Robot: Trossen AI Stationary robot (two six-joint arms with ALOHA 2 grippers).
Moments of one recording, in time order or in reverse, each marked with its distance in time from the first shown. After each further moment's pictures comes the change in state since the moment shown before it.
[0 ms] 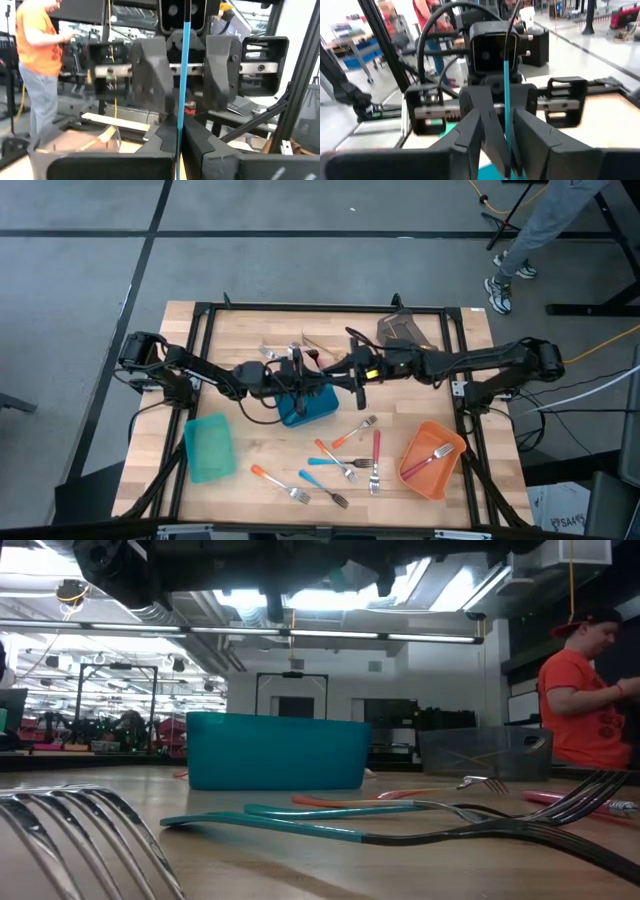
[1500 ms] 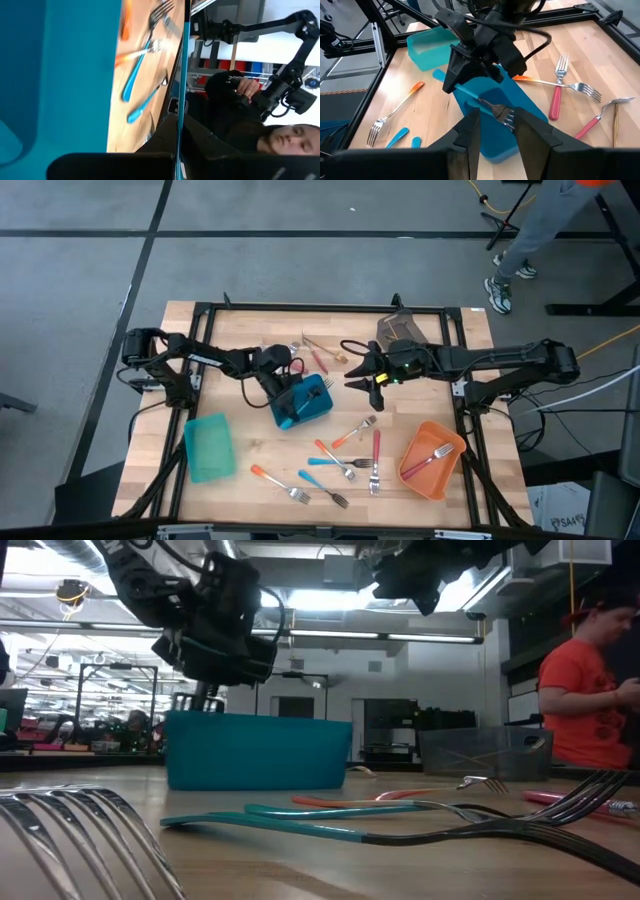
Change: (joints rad) left arm 0.265 -0.001 0.000 -0.846 1.152 -0.900; right arm 0.000 -0.144 0.000 -0.501 0.056 -0.045
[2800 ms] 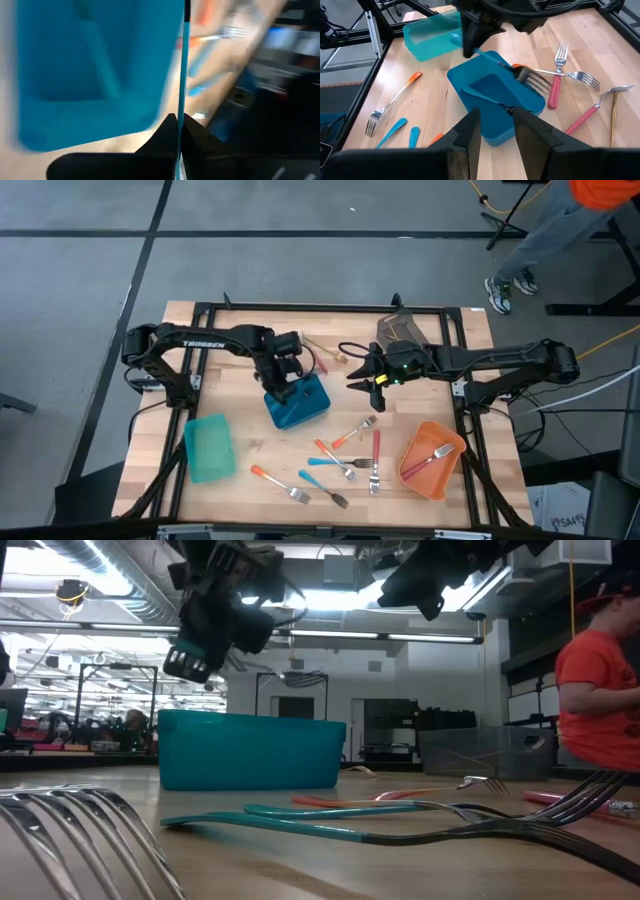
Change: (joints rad) left arm 0.034 -0.006 0.461 -1.111 -0.309 0.437; right arm 0.000 0.000 0.000 -0.052 0.001 0.001
